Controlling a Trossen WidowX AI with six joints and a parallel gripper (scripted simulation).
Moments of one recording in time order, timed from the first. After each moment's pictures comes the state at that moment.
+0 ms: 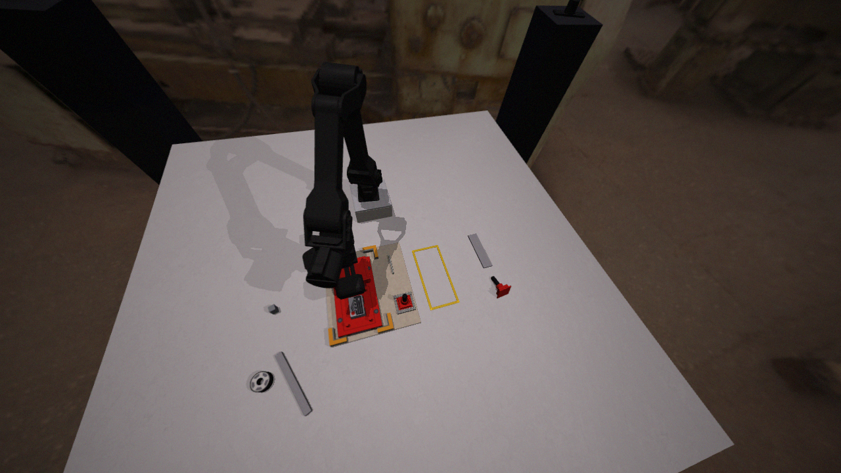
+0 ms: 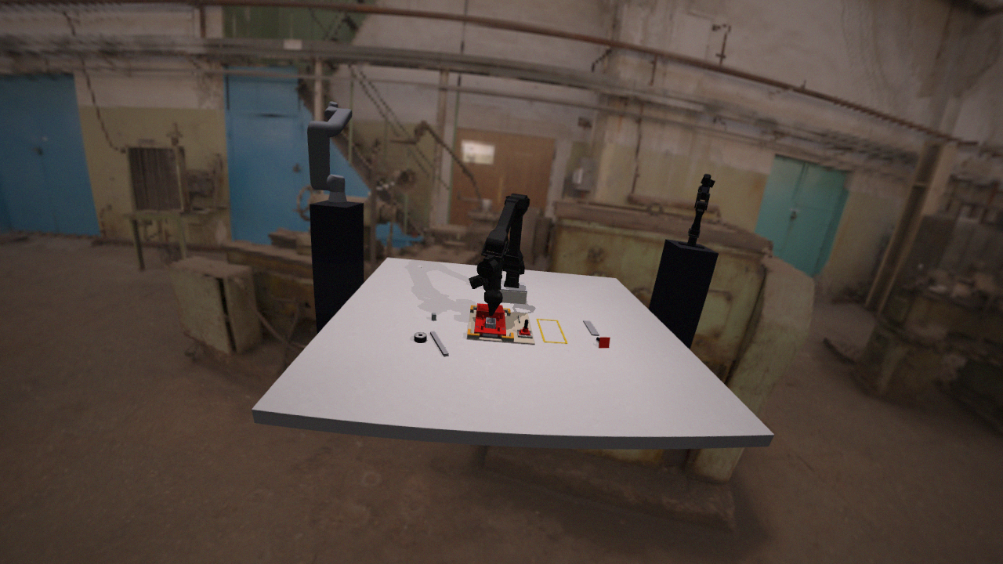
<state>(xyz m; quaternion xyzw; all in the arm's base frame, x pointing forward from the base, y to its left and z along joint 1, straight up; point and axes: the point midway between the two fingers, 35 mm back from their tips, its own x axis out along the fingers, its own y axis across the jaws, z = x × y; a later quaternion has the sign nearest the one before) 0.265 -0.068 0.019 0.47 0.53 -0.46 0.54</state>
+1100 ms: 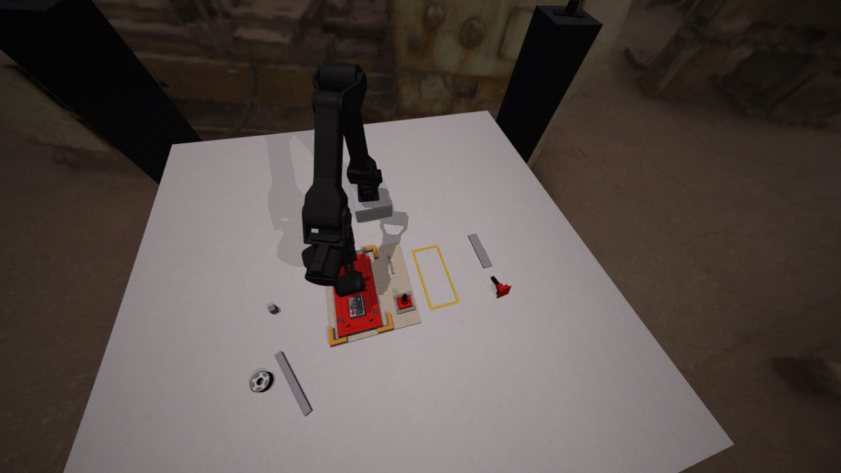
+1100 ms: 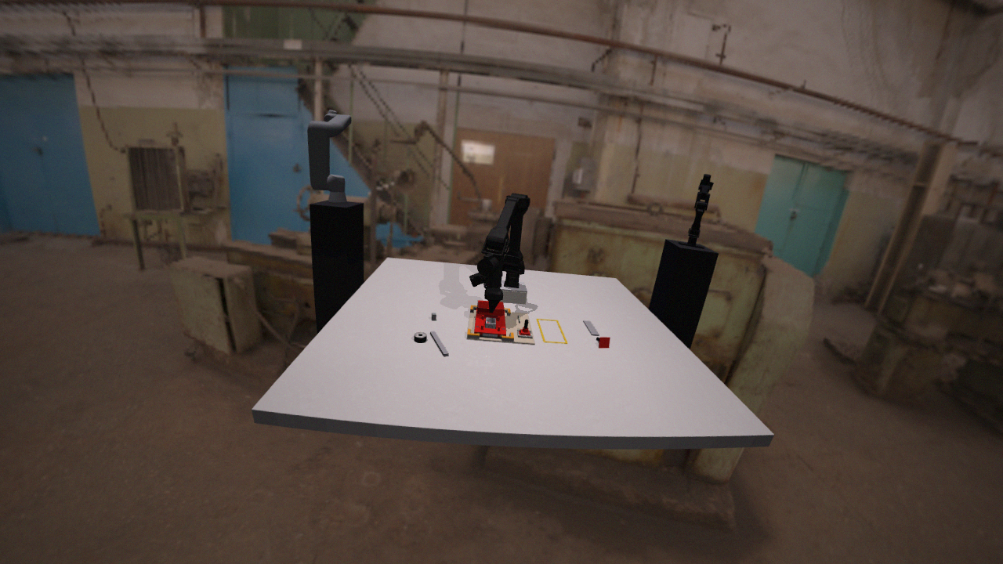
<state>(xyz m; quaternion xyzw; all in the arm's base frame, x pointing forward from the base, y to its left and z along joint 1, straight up) 0.262 -0.067 0.028 0.47 0.53 -0.46 0.54</state>
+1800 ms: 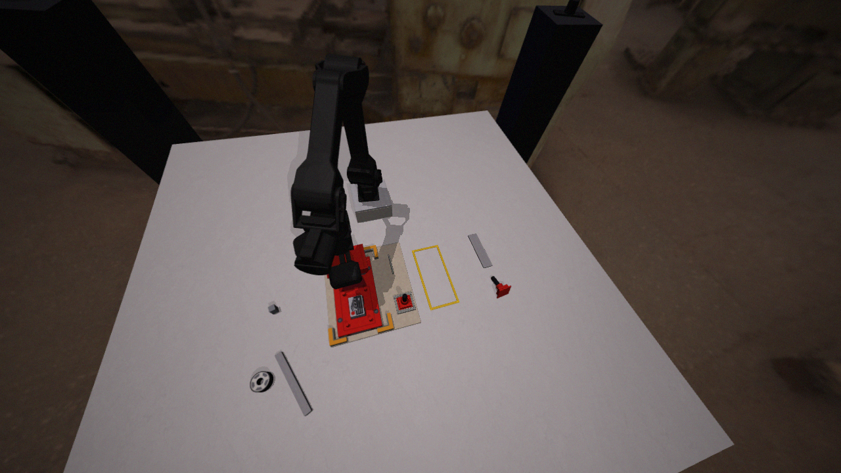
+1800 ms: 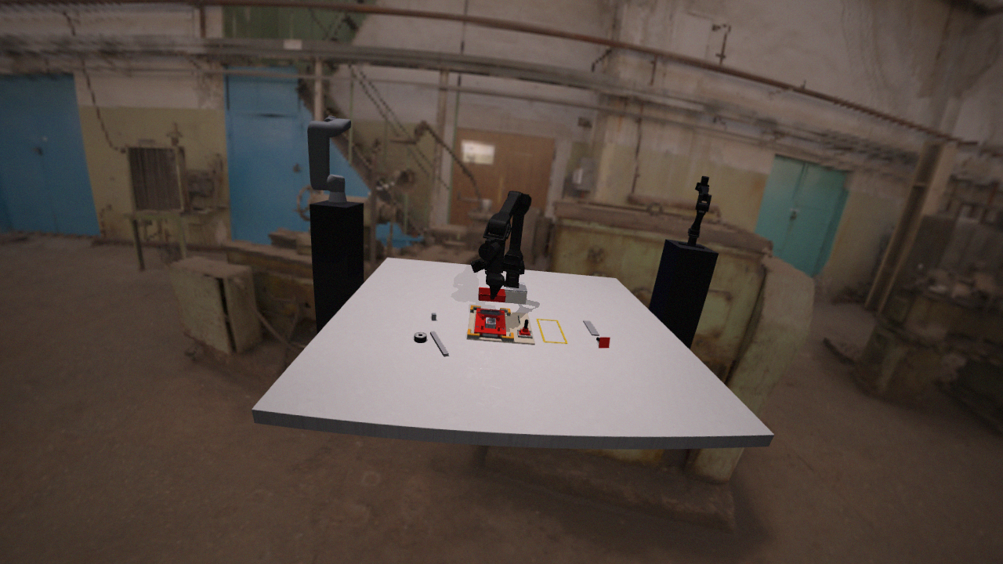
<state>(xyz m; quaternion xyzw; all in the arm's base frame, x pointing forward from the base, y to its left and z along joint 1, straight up) 0.263 -0.067 0.081 0.47 0.53 -0.46 0.54</state>
